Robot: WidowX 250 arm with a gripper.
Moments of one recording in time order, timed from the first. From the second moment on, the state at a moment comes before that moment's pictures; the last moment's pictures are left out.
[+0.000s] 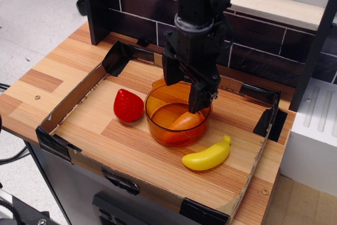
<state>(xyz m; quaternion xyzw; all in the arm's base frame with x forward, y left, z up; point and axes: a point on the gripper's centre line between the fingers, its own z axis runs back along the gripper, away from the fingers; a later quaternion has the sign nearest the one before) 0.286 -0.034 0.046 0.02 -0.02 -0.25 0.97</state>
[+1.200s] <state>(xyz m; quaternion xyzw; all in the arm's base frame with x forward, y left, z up) 0.276 -0.031 0.007 0.03 0.02 -0.25 0.97</state>
